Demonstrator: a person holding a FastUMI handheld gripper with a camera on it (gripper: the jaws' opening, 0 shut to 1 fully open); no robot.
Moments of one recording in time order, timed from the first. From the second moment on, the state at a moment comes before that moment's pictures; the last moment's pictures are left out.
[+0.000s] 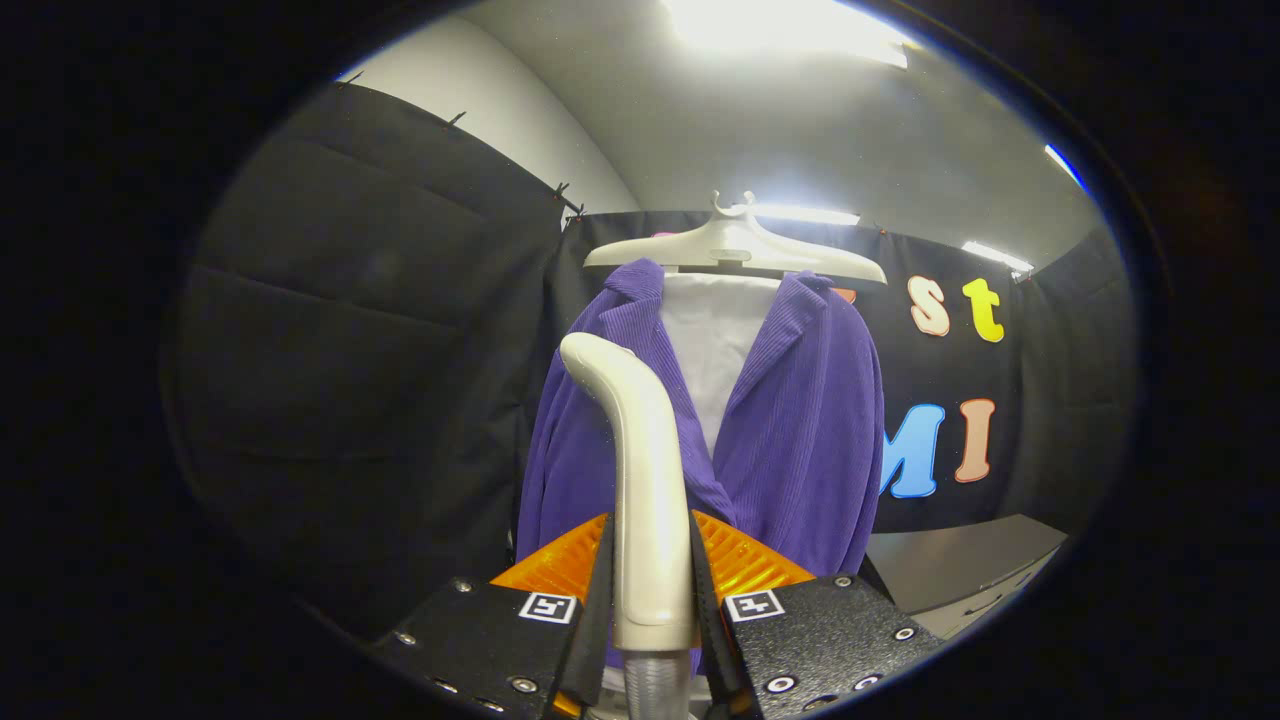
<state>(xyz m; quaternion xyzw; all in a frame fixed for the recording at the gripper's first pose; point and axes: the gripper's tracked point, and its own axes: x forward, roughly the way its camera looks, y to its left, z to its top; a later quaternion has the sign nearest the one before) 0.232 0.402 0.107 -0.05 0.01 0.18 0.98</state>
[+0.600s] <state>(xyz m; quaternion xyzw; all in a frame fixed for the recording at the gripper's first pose) 0.216 0.384 0.017 -0.05 0.07 0.19 0.98</state>
